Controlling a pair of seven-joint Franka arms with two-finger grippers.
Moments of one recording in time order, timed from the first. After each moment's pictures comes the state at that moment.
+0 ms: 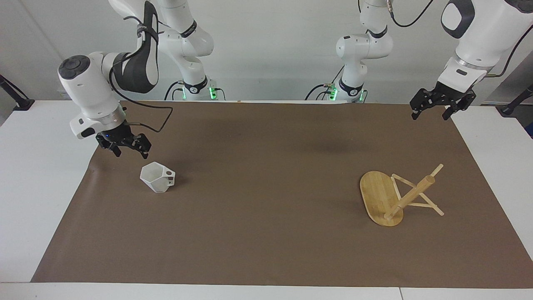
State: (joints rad) left arm 0.01 -0.08 -0.02 -1.70 0.01 1.63 0.08; right arm -0.06 0.08 -0.08 -1.97 0.01 2.10 -0.05
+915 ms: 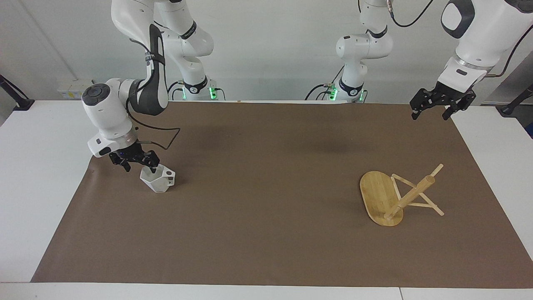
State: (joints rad) left arm 0.01 -0.08 -0.02 -1.70 0.01 1.63 0.08; right arm -0.06 0.15 -0.08 -2.07 0.01 2.30 -0.08
